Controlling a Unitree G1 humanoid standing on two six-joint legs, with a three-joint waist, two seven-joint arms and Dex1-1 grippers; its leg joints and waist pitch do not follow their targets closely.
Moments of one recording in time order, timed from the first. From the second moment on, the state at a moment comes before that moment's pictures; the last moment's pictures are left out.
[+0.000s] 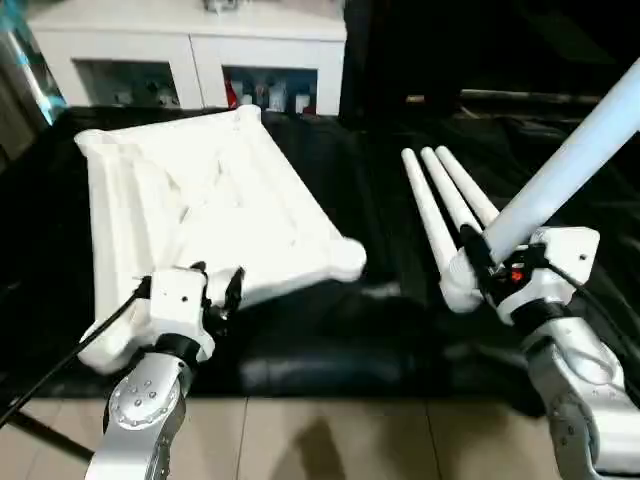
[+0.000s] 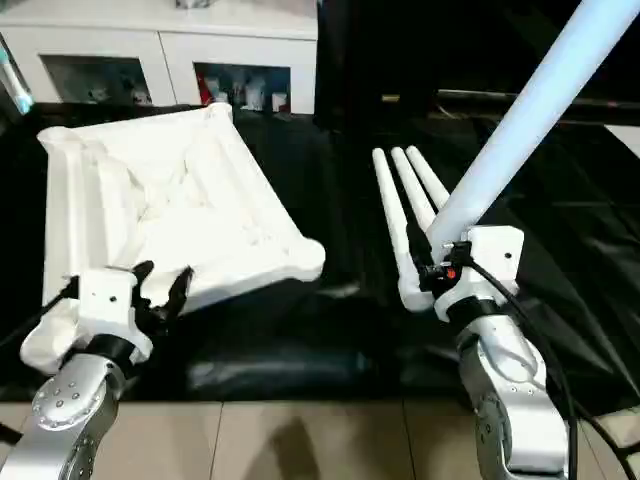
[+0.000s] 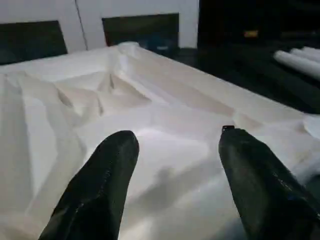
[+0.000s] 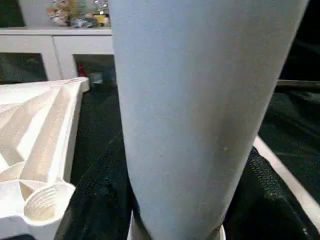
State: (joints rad) left arm 0.08 0.15 -0.01 -0.29 -0.06 0.22 -0.12; right arm -0.03 -0.19 -0.16 -0.30 0.25 0.34 0.23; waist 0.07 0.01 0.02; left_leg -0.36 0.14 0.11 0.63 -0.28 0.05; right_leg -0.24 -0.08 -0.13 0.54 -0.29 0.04
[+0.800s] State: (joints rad) left arm 0.07 0.13 0.01 -0.33 -0.07 0.25 -0.10; right arm -0.03 -0.18 -0.12 -0.28 0.27 0.35 0.24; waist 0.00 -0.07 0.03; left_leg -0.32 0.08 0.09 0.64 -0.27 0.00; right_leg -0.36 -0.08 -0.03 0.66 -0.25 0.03
